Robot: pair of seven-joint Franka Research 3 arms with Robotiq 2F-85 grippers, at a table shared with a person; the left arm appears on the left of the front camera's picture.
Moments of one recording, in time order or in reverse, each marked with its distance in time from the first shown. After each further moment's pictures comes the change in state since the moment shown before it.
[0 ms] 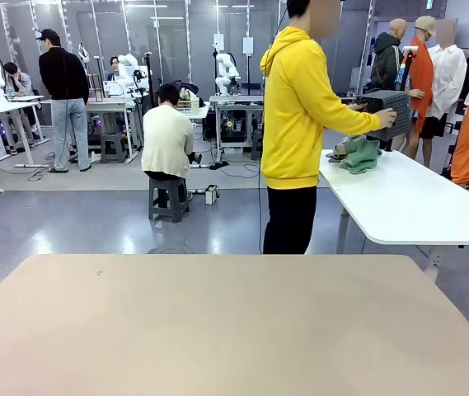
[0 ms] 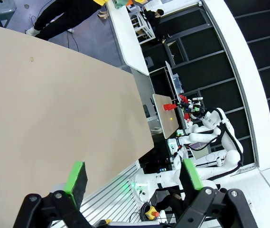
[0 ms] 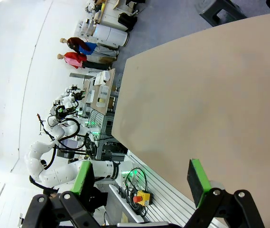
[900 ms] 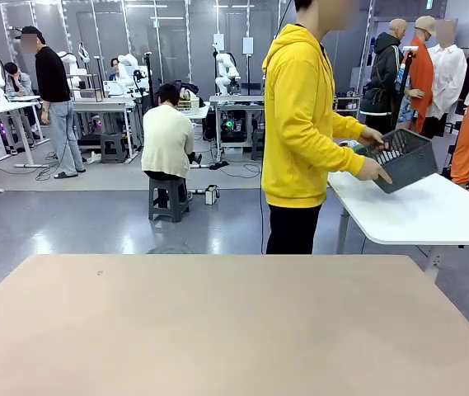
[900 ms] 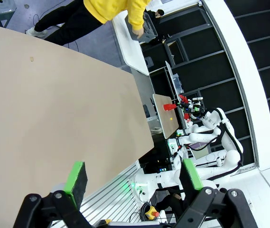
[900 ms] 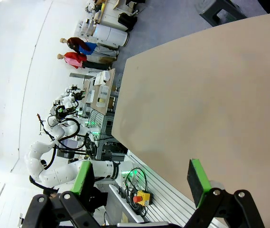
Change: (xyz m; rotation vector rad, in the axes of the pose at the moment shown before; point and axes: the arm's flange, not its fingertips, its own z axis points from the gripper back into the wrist) left arm 0.000 0.000 0.000 0.000 0.000 0.000; right arm 0.000 0.000 0.000 0.000 0.000 0.000
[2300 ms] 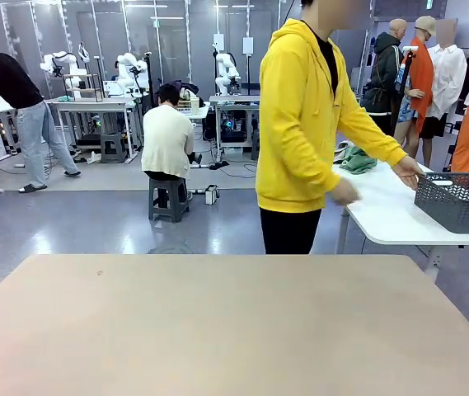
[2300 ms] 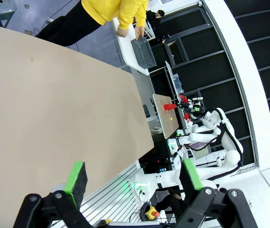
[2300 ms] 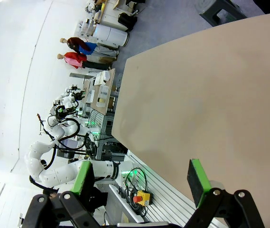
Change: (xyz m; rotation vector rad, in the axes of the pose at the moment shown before) left arm 0.000 0.000 0.000 0.000 0.000 0.000; right arm 0.000 0.000 0.000 0.000 0.000 0.000
